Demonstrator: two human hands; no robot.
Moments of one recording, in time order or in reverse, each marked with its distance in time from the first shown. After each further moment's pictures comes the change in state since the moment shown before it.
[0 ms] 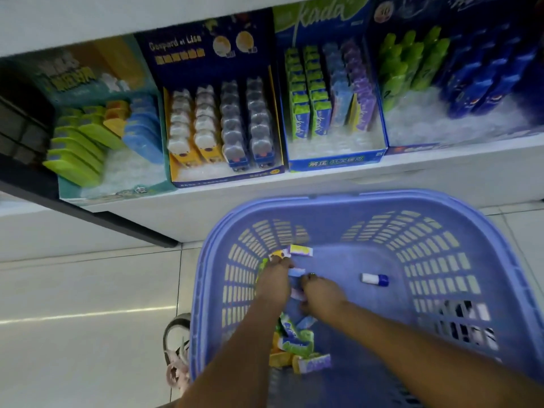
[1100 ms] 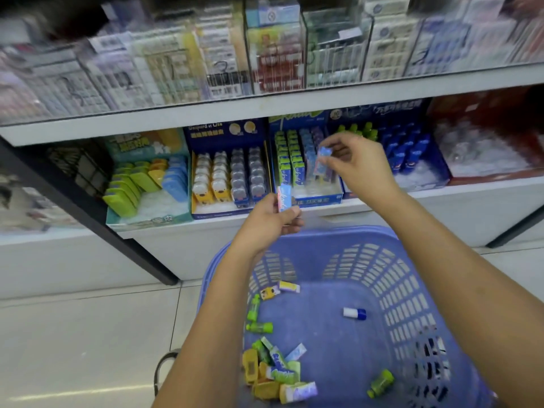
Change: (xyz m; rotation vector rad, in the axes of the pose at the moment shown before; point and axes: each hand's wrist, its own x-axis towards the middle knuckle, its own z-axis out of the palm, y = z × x) left_hand -0.063 0.113 -0.208 -1.204 0.063 0.287; right_hand -0.110 0.007 -0.313 0.518 1.066 -0.277
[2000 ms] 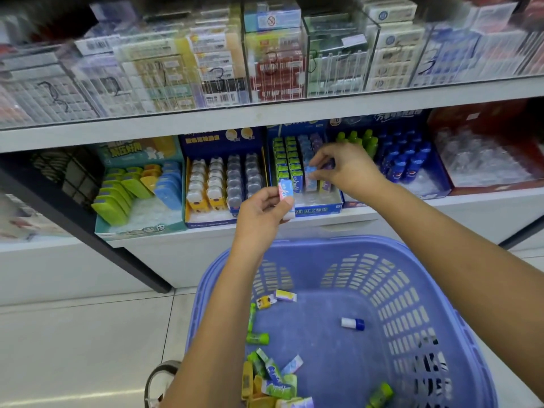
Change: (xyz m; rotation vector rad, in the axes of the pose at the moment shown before) left_hand 0.013 0.003 0.000 0.004 0.206 0.168; right_hand 0.033 0.012 0.010 -0.230 -0.257 0.024
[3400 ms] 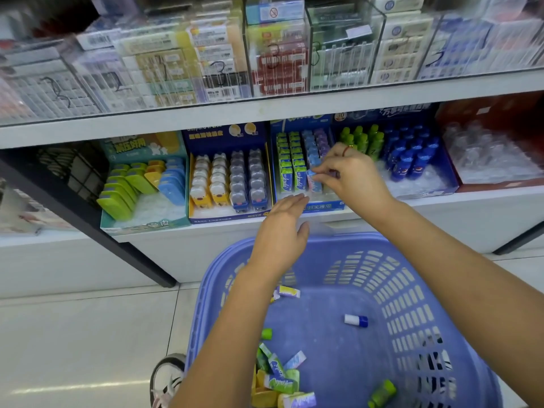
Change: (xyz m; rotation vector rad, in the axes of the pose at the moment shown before) left_hand -0.008 -0.022 0.012 0.997 -0.165 0.368; right_hand -0.025 0.002 0.014 -0.077 0.185 -0.231
